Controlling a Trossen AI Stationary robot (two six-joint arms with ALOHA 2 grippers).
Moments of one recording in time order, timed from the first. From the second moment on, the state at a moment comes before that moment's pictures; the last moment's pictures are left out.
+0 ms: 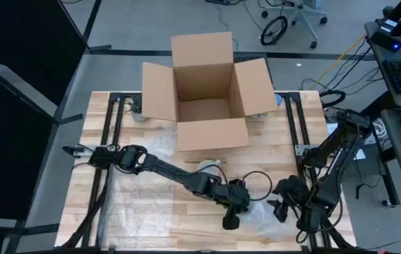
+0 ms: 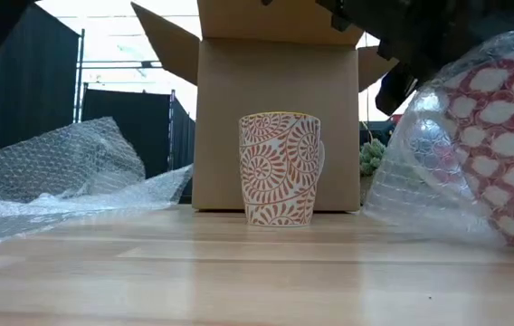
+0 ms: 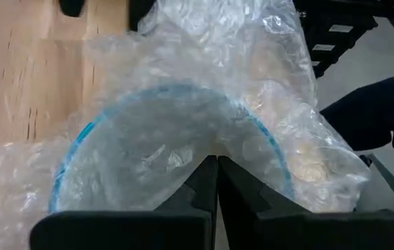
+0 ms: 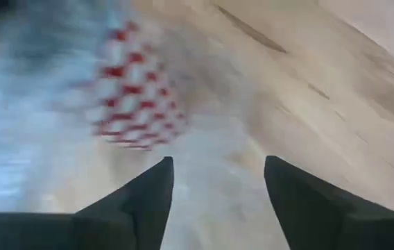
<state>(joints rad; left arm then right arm) -0.30 2.37 1.98 -0.27 0.08 -0.23 1.11 1.37 0.81 -0.92 0.60 1.87</state>
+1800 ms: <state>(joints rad) -0.30 2.37 1.98 -0.28 0.08 -0.22 1.16 1.10 0.56 -0.35 0.53 1.69</state>
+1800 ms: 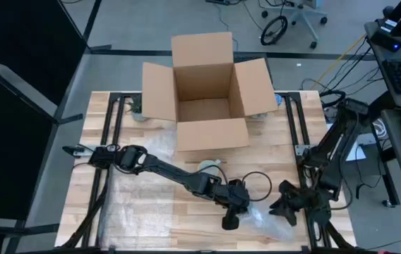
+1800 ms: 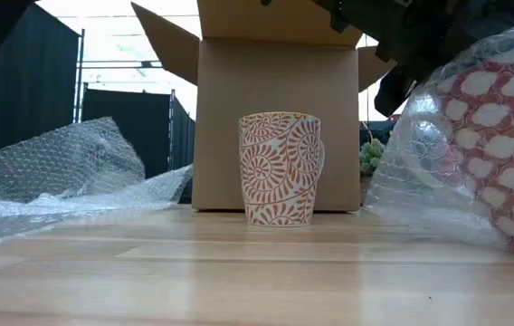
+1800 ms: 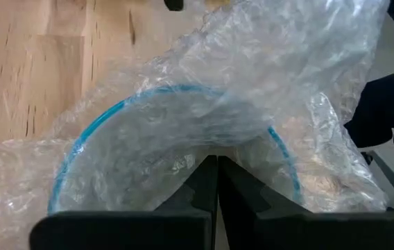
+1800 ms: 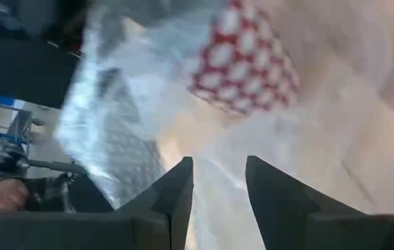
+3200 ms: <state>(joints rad) -0.30 2.37 1.98 -0.30 0.11 -0.20 1.35 1.51 0.56 -0.12 1.02 1.71</state>
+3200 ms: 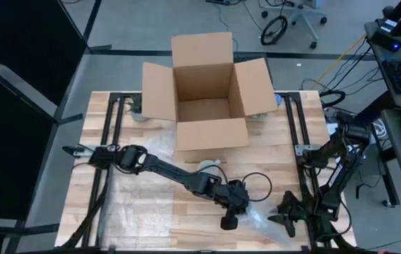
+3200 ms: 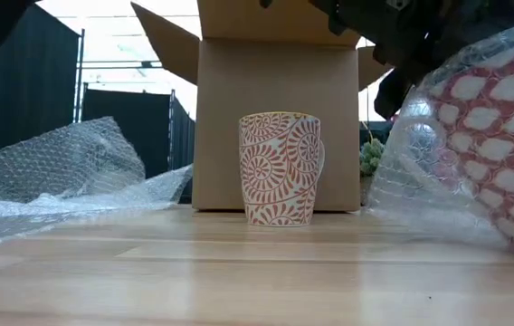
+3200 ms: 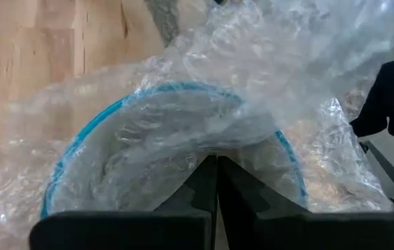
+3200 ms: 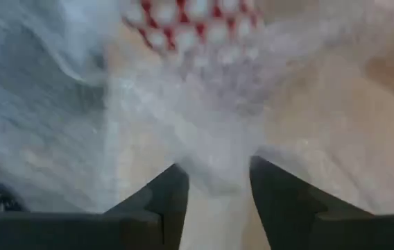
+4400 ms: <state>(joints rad) -0.31 2.37 1.98 -0.34 0.11 -0.26 1.05 1.23 0.63 0.15 0.86 0.88</state>
